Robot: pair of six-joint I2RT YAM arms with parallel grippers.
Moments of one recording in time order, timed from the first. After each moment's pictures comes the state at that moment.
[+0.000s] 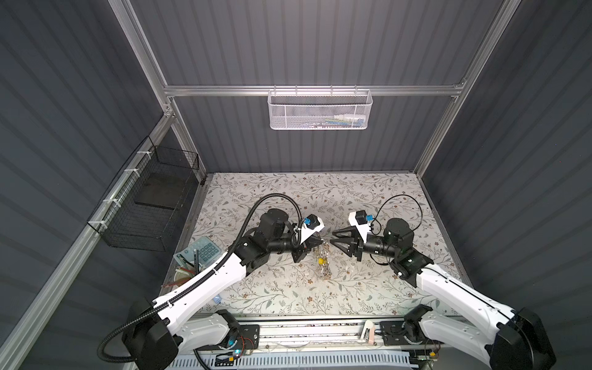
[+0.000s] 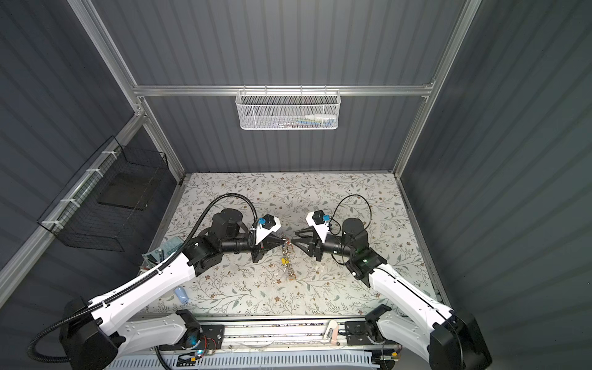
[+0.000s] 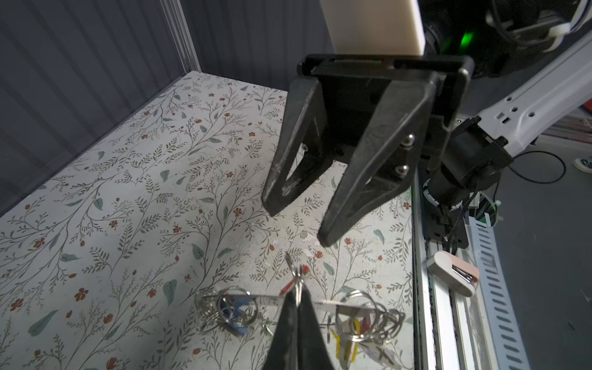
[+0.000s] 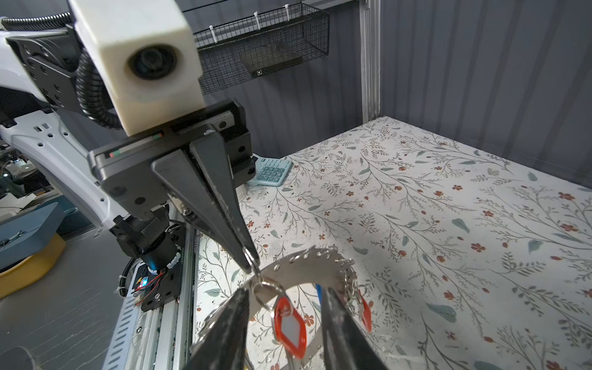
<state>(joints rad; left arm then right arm) -0.77 1.16 0.91 -0.21 0.52 0.23 0.51 1.03 0.57 0.30 -0.77 0.10</state>
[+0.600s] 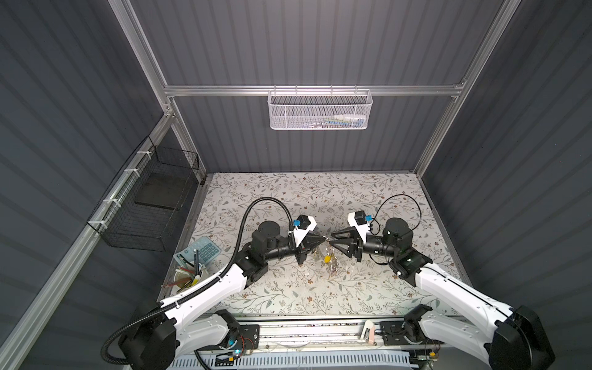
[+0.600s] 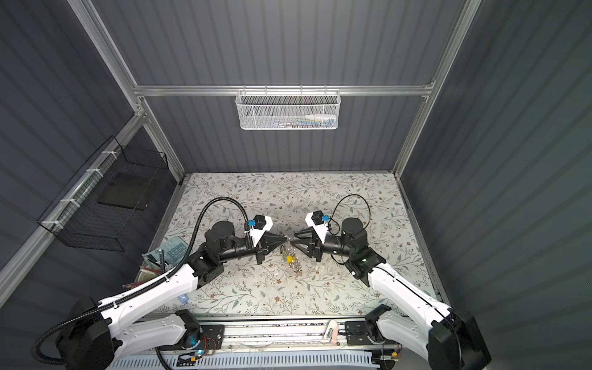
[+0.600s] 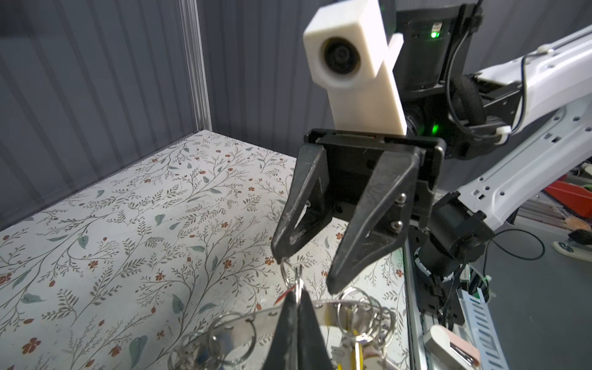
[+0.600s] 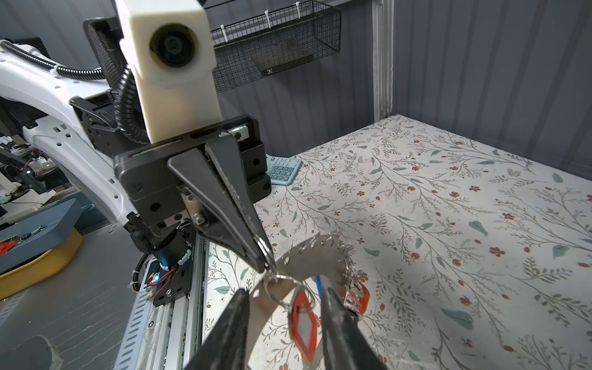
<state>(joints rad) -0.77 1.13 0.66 0.34 0.54 -0.03 0.51 1.04 0.57 0.31 -0.80 0.11</state>
